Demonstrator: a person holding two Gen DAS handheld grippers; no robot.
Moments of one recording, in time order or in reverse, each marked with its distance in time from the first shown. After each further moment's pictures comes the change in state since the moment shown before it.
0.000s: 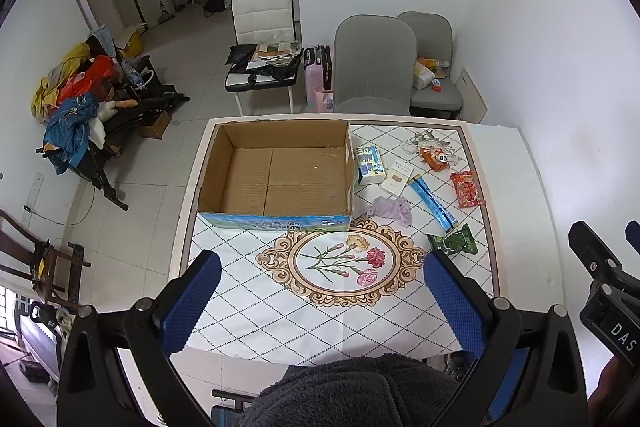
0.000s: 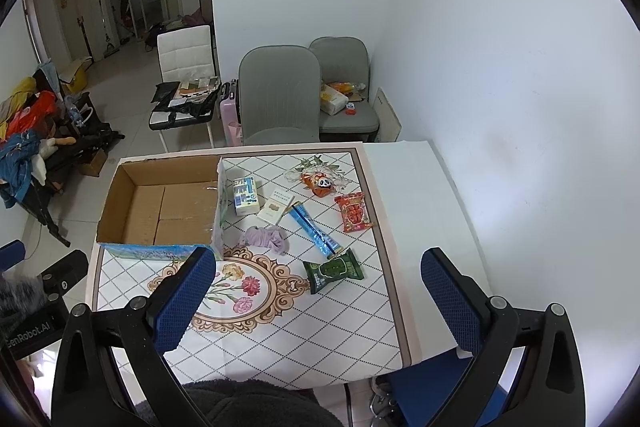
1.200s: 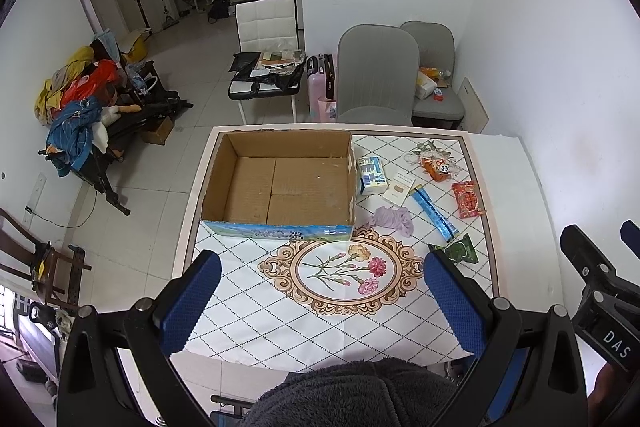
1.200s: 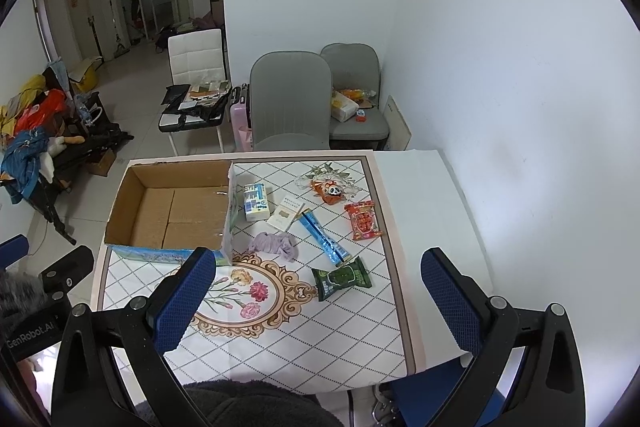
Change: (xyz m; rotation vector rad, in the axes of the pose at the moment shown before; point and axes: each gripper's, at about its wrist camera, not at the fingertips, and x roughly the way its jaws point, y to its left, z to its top) left arm -0.004 0.000 -0.002 -0.008 -0.037 0.004; right arm -0.004 0.009 0.006 -0.025 -0.018 0.032
